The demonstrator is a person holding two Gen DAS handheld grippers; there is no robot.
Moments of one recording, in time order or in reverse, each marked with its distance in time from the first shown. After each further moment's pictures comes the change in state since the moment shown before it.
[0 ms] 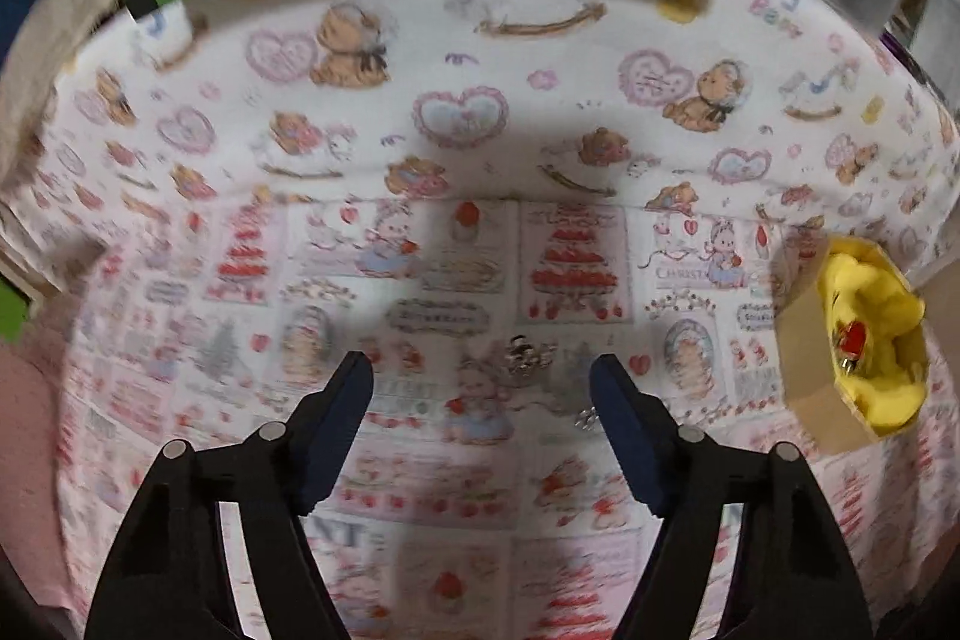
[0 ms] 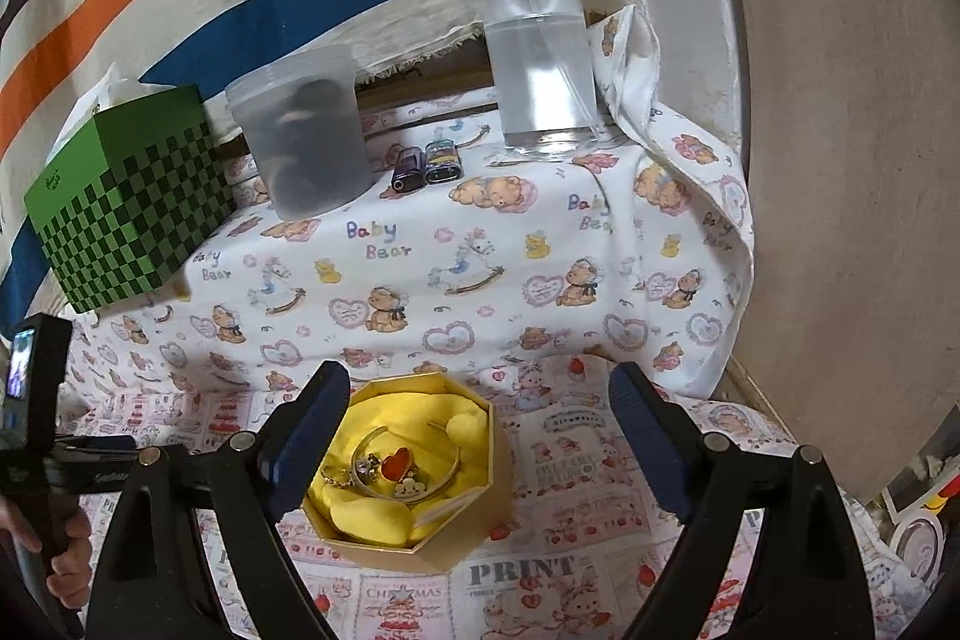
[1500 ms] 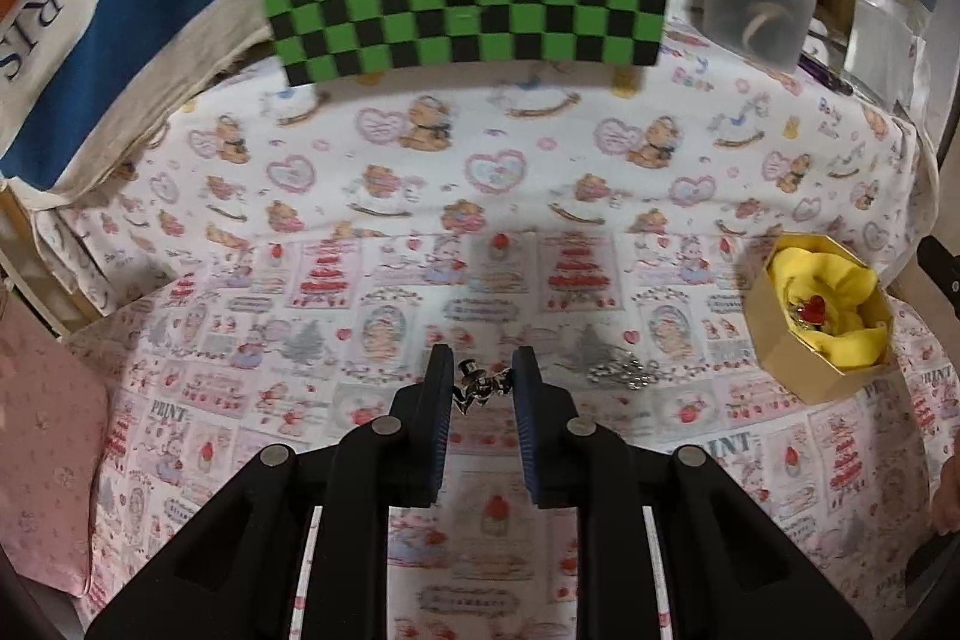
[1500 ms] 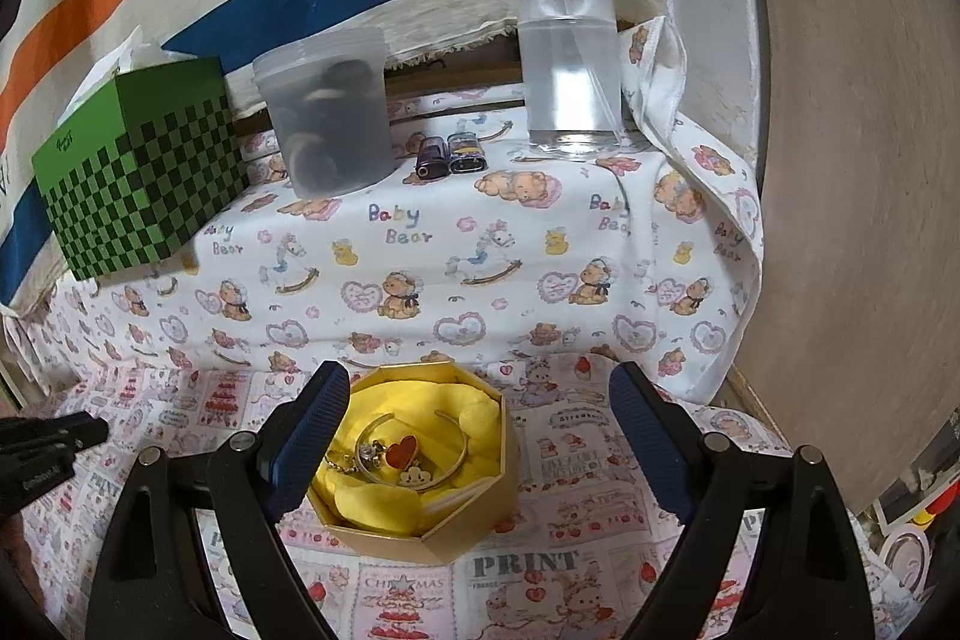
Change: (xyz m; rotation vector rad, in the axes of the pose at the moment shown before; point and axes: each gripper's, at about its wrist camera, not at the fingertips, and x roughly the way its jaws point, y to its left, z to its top) left arm -0.065 0.012 -0.043 0.044 -0.220 0.043; right arm -0.001 0.014 -0.005 -0.075 -0.002 -0.013
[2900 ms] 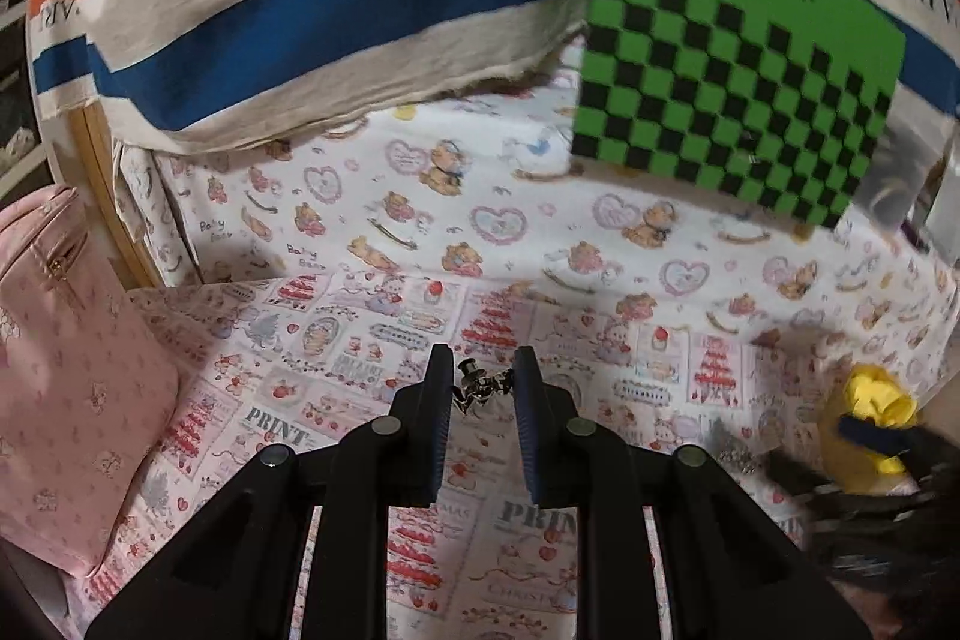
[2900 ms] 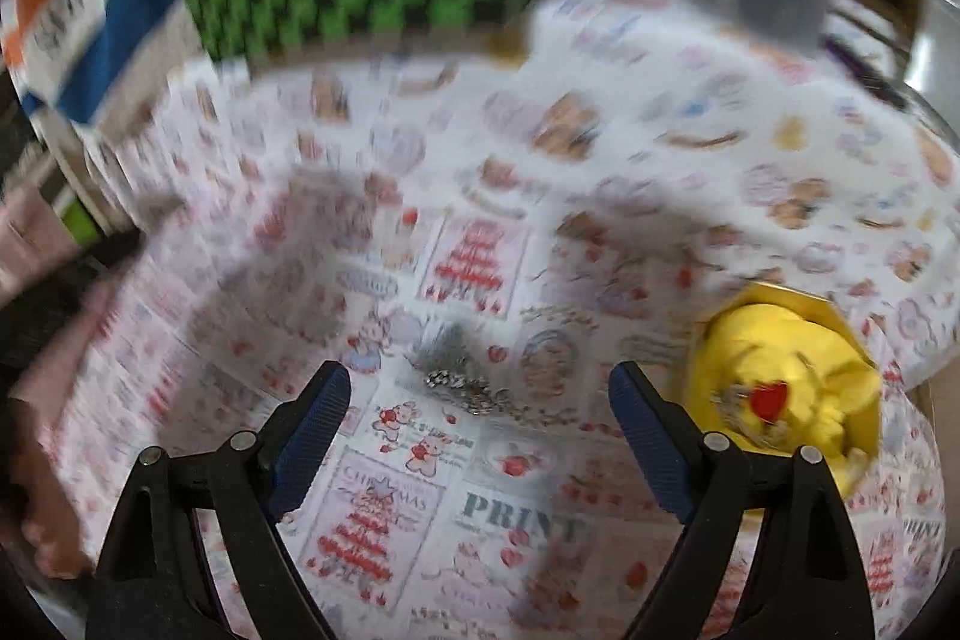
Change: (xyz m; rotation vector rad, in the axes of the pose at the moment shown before) left arm -0.018 0.108 -0.001 -0.250 -0.139 0.095; right arm 0.066 0.190 -0.027 -0.287 0.442 0.278
